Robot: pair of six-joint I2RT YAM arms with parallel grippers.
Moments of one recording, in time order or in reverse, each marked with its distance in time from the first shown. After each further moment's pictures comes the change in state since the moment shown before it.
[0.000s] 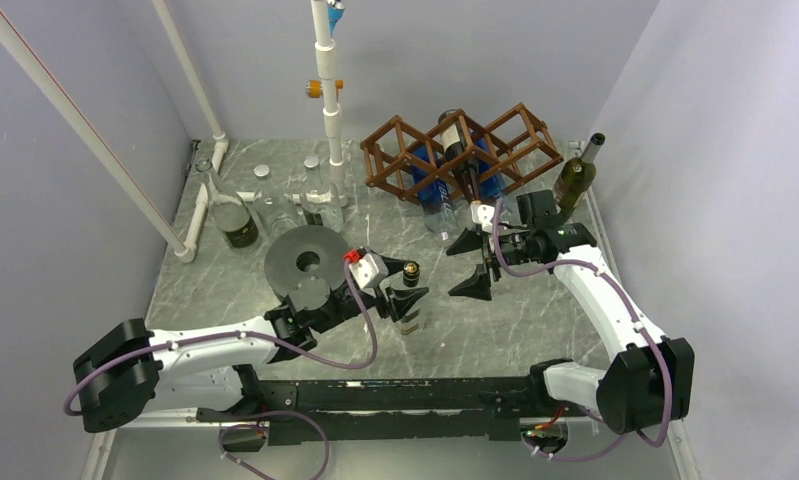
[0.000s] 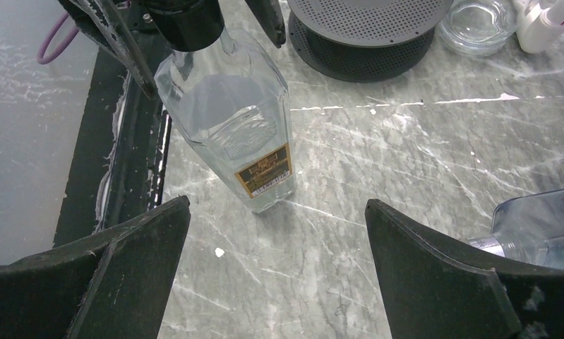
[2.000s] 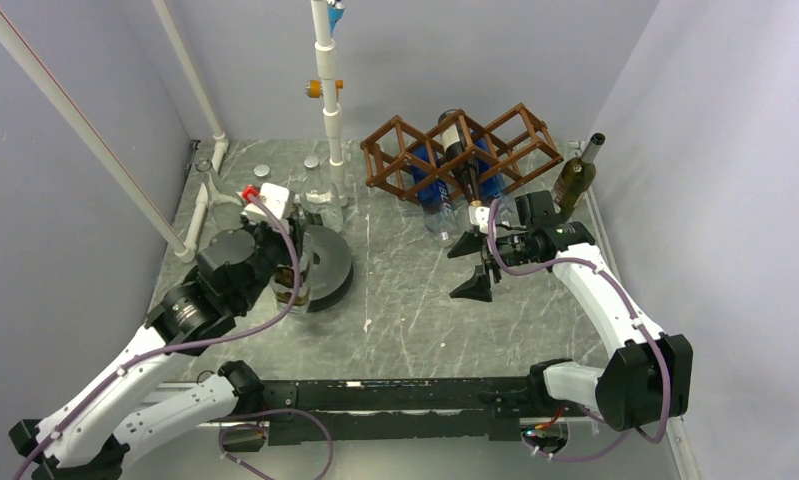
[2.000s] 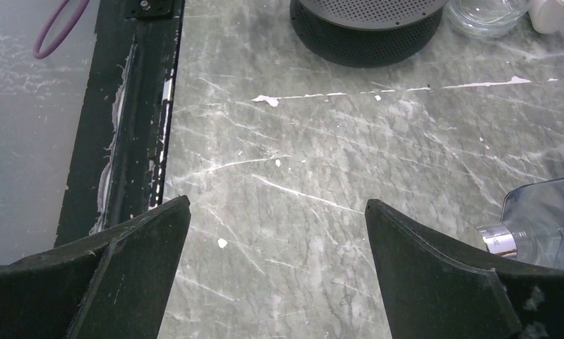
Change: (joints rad) left arm 0.278 -0.371 0.517 -1.201 -0.465 0.002; right arm 0.000 0.016 0.003 -0.036 0.027 -0.025
